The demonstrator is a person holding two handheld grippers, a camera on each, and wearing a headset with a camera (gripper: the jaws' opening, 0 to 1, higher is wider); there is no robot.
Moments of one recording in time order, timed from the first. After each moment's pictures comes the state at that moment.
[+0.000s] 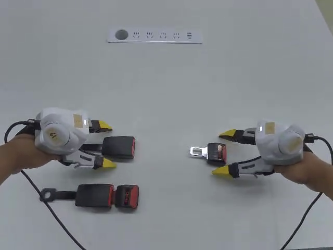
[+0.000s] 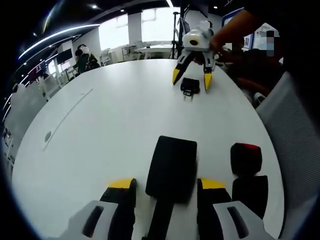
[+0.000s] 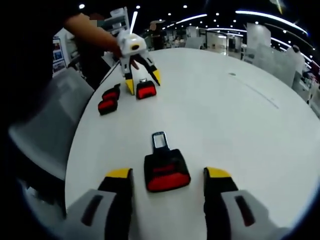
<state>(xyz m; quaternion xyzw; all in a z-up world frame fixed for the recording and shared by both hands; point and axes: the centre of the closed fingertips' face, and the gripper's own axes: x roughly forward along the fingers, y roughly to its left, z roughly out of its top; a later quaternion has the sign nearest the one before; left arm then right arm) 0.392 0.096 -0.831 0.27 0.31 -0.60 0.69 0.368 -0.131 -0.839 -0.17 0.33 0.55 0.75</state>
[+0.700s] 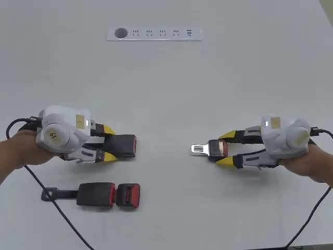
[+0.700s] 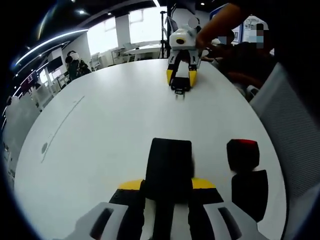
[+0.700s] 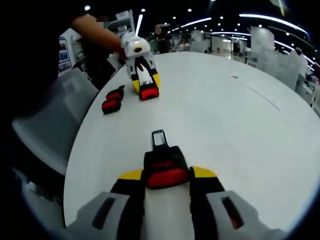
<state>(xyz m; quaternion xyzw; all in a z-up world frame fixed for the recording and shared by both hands) 0.387 0.097 -0.831 0.29 0.29 -0.62 0.67 0.360 -0.128 -0.831 -0.16 0.32 0.56 0.75</state>
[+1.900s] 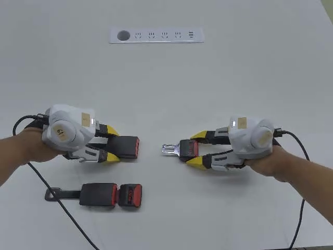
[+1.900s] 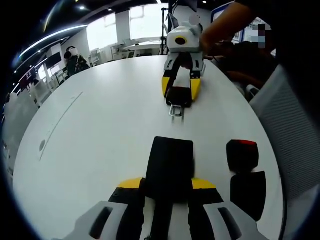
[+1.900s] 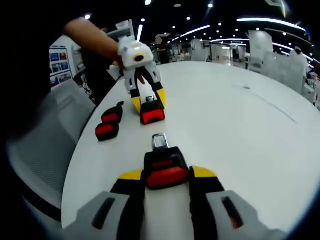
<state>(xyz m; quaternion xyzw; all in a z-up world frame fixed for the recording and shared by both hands) 0.390 0.093 -0.836 0.29 0.31 -0.62 0.66 0.373 -0.050 -0.834 -0.12 0.29 0.58 0.76</state>
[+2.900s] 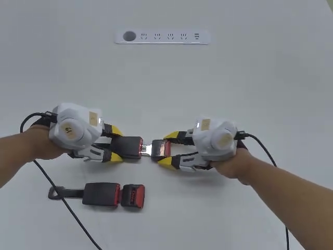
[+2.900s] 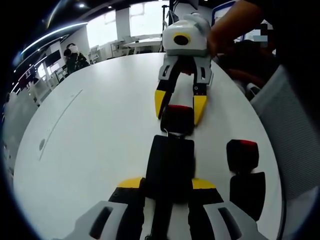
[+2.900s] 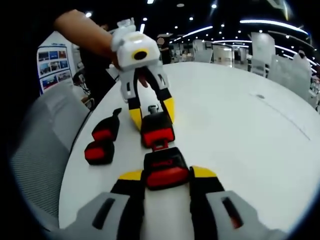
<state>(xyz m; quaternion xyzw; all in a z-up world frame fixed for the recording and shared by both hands) 0.391 0.093 -0.838 0.30 0.33 -0.62 0.65 0.375 0.018 -0.841 -0.13 0.28 0.58 0.75</state>
